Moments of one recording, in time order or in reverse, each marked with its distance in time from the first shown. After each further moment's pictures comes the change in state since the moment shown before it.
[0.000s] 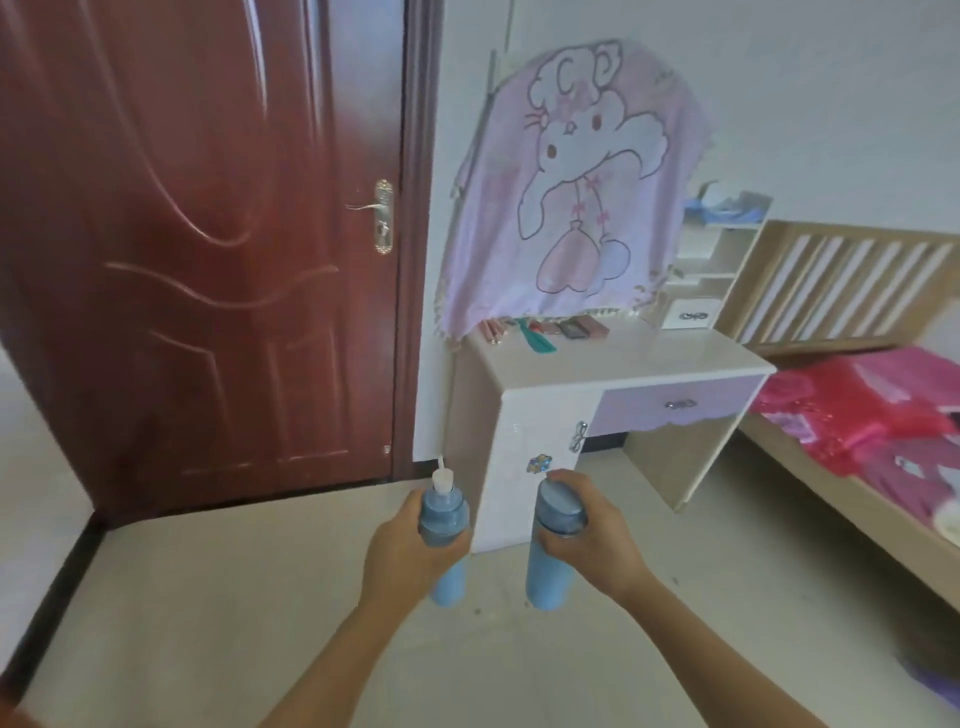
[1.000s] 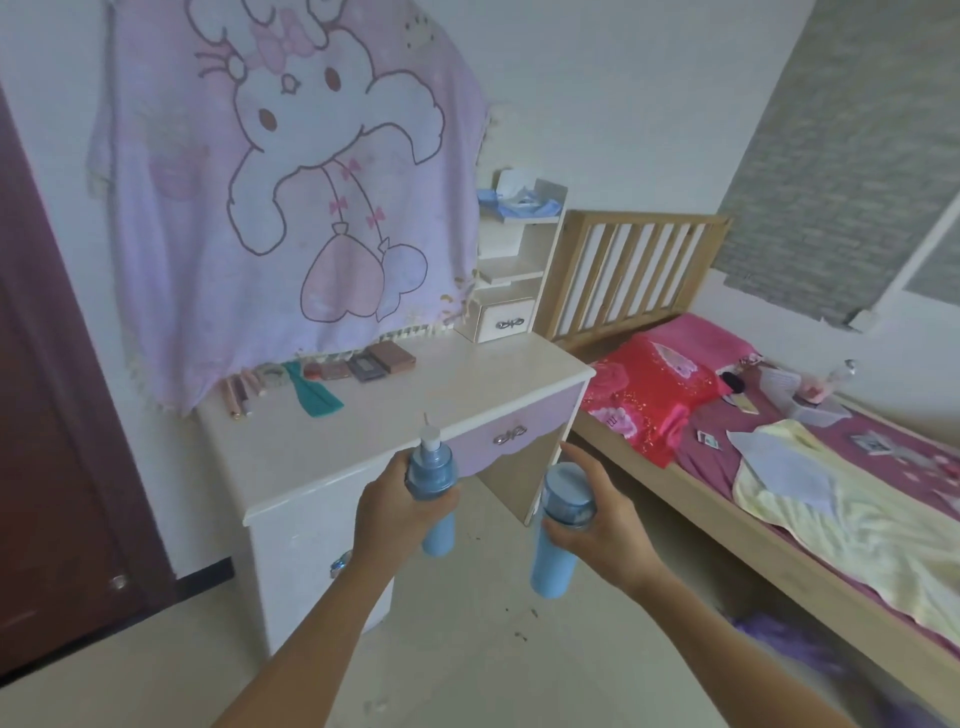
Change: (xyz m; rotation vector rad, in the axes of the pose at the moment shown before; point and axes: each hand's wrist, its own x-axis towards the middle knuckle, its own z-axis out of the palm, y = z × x) left_hand 0.286 0.124 0.327 -0.113 -0.289 0.140; right_hand 0.188 0.167 -0.269 -0.100 0.321 0.192
